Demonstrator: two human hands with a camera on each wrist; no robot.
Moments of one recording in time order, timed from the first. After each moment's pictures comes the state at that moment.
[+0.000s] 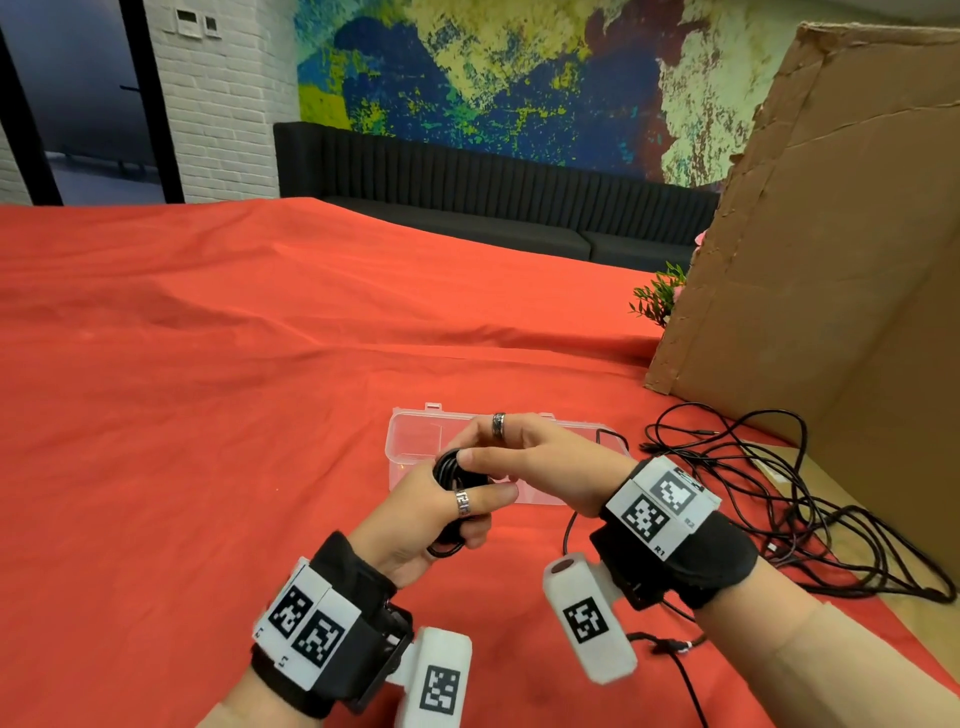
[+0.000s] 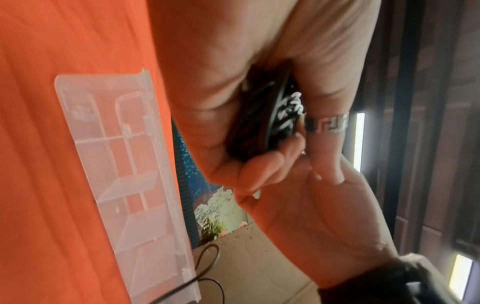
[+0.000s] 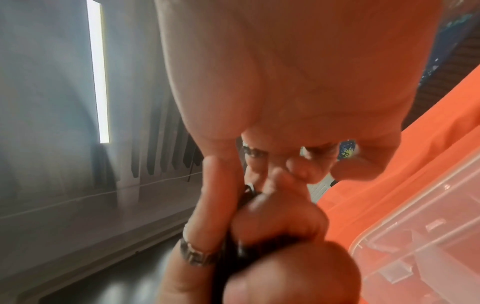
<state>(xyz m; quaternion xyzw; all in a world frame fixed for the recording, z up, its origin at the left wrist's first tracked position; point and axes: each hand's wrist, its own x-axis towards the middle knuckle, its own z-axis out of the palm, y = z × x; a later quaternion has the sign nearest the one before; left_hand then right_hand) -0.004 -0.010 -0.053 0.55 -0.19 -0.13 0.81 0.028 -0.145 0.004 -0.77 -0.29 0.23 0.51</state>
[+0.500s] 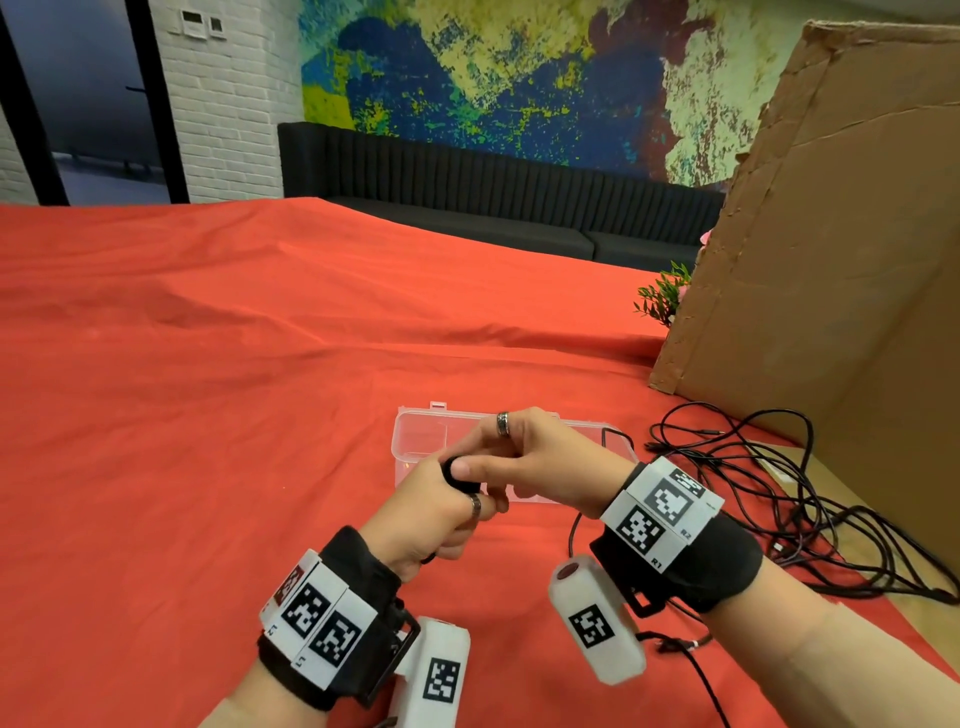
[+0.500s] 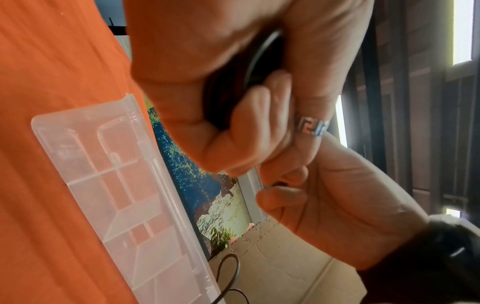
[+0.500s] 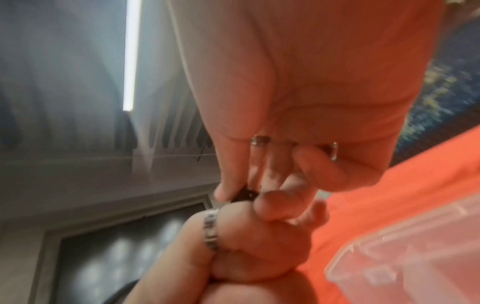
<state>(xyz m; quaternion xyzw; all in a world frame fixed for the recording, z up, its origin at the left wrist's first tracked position) -0.003 -0.006 -0.055 0.67 -0.12 -0.11 0.73 0.032 -0.143 -0.003 -0.82 -0.30 0.17 0.45</state>
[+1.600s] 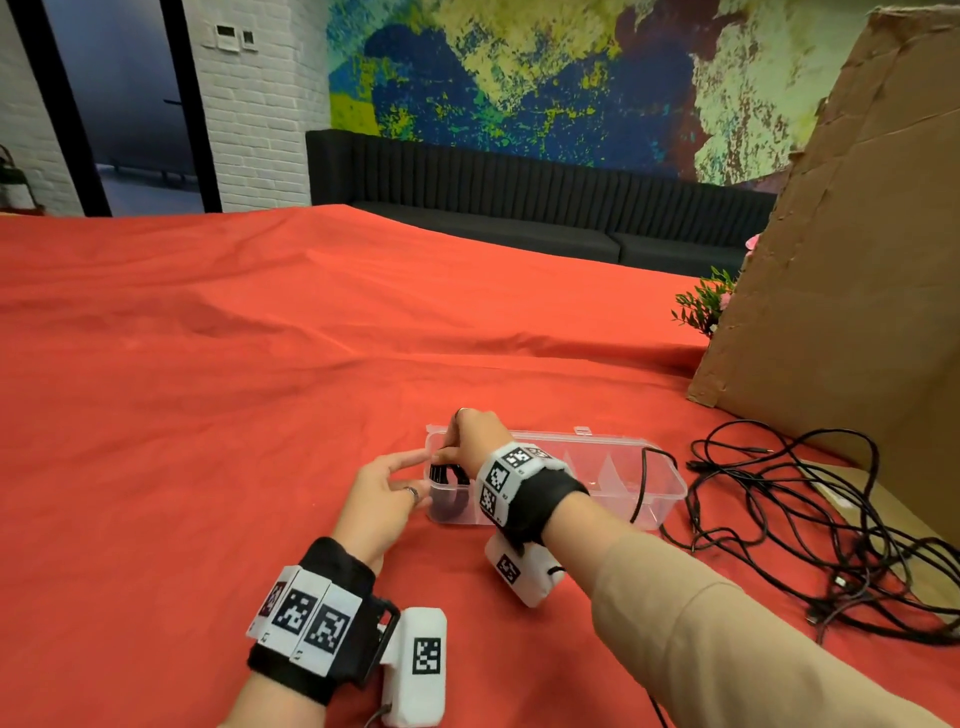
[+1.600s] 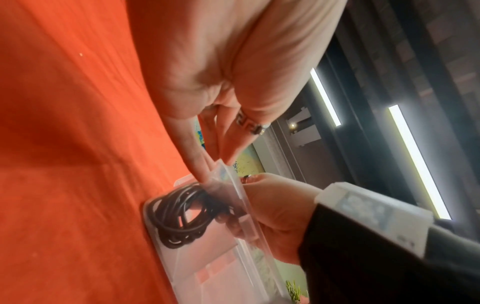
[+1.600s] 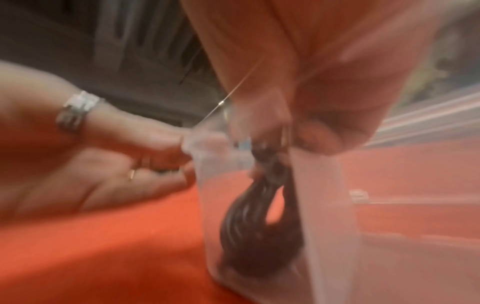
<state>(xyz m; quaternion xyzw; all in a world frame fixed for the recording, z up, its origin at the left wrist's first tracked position) 0.048 0.054 -0.107 0.69 0.10 0.06 0.71 0.136 -0.052 -0.063 -0.96 -0.16 0.09 0.21</state>
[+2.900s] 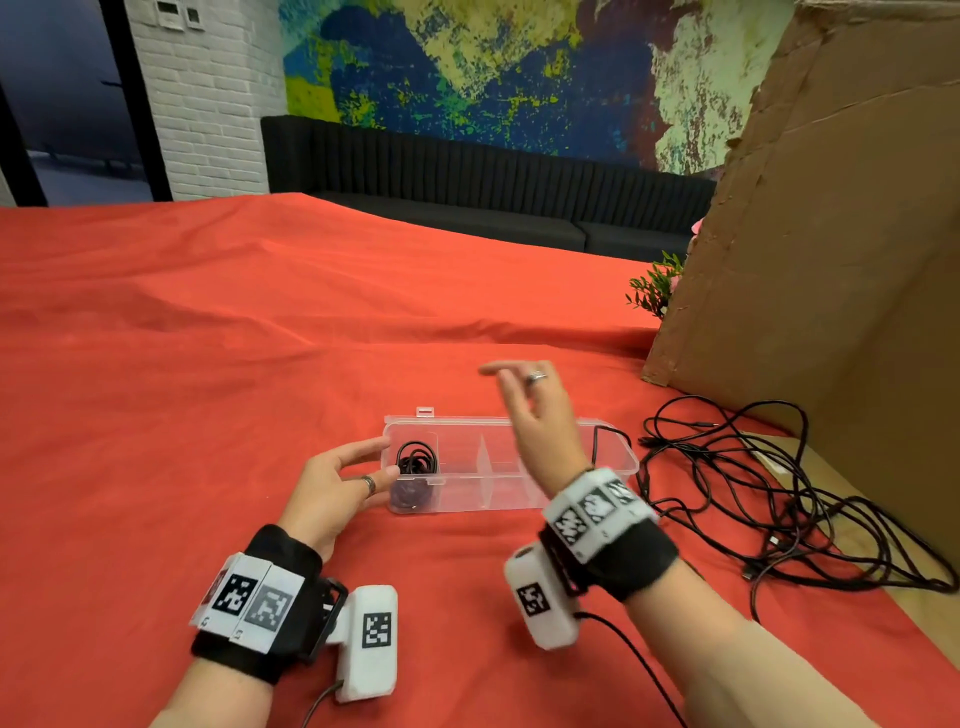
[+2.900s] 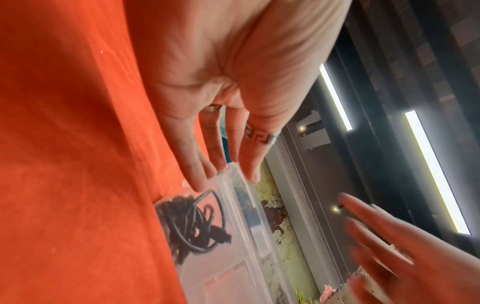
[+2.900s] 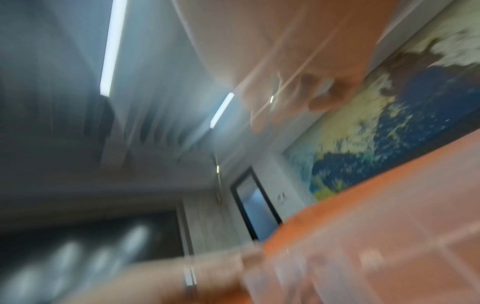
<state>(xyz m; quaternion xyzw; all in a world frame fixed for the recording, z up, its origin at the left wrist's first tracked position) 0.046 0.053 -0.108 0.66 0.08 0.05 0.75 0.067 -0.135 -0.029 -0.84 -0.16 -0.19 0.48</state>
